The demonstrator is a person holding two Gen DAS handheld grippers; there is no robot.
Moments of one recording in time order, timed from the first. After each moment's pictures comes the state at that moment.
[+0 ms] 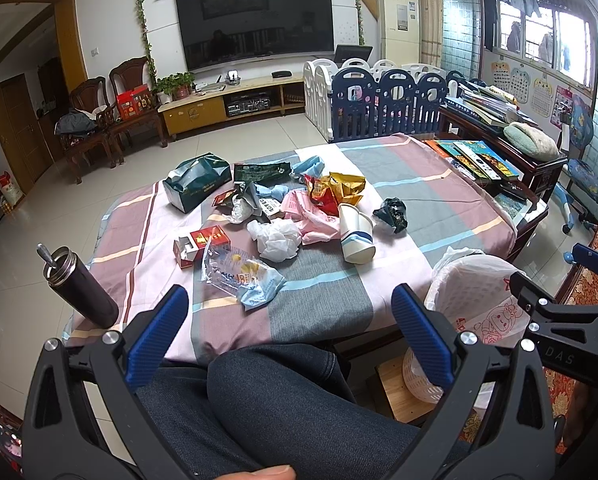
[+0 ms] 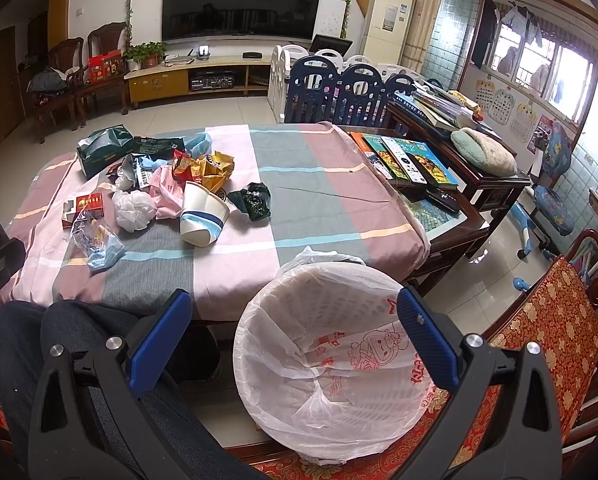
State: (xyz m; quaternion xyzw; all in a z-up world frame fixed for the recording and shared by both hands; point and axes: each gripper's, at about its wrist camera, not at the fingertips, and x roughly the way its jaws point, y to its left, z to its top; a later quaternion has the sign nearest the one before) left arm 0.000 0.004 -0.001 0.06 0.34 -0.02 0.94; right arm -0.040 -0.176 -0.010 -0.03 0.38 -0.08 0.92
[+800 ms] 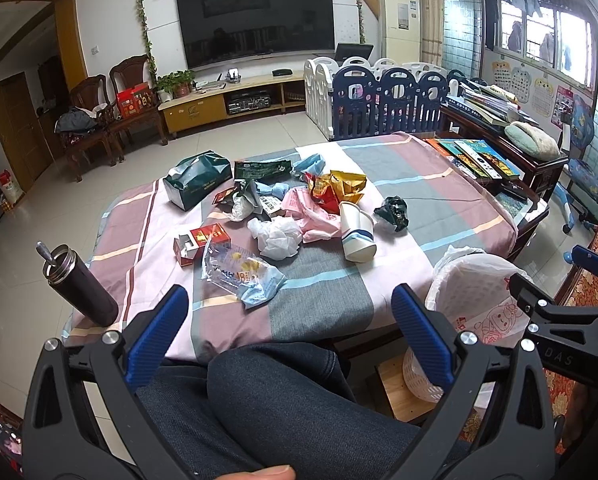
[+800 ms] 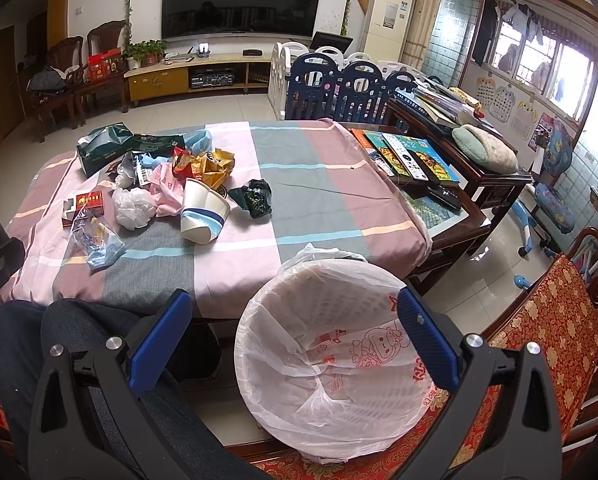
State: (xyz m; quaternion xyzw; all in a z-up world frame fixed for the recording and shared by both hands) left arm 0.000 0.009 -0.008 0.06 0.35 -0.02 0.94; right arm -0.042 -0.175 -0.016 -0.03 0.39 -0.08 0.92
